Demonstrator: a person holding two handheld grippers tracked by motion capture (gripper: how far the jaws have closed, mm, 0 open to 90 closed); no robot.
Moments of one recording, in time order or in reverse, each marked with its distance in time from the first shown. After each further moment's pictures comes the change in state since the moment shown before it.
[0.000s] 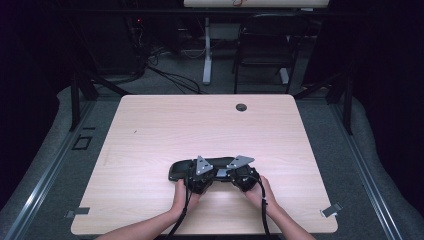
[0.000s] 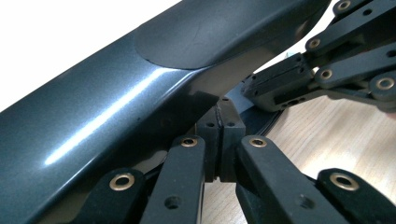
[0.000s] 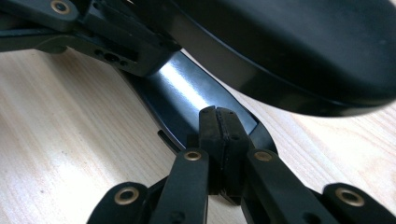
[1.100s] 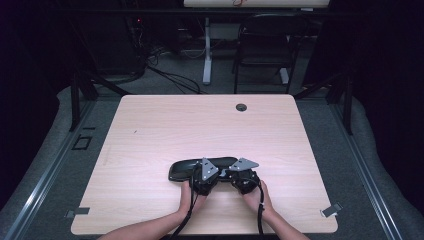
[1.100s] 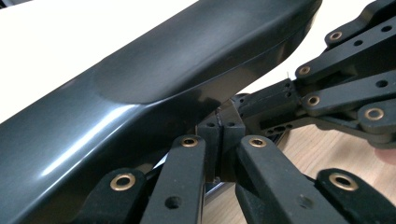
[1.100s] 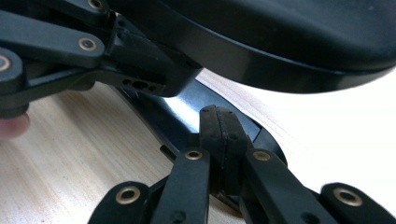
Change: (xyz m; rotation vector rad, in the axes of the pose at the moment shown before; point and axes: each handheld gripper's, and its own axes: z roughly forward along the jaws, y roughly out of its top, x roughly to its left) left arm -0.016 -0.001 0.011 -0.091 0.081 0.052; right arm 0.004 -0.012 0.004 -0.109 -0.021 0.090
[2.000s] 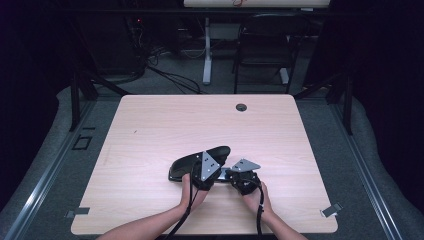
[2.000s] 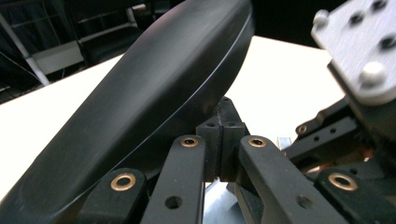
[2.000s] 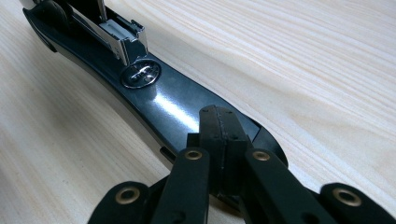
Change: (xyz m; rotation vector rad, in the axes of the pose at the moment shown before) left arm -0.002 0.028 -0.019 -0.171 0.005 0.076; right arm 0.002 -0.004 0.001 -0.041 -0.012 0.025
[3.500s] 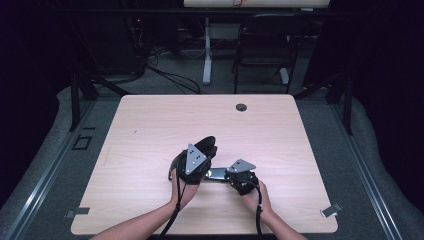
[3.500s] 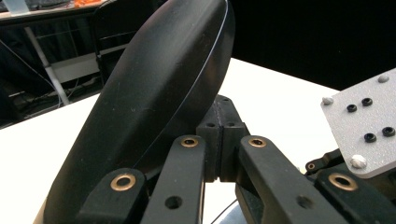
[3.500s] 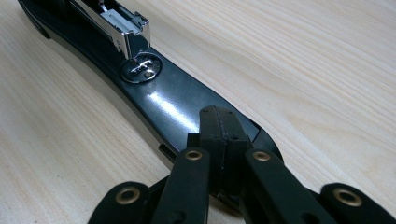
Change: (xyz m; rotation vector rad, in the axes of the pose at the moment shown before) left arm 0.024 0.026 -0.033 -0.084 0.036 -0.062; right arm 0.005 0.005 0.000 0.041 -0.027 -0.061
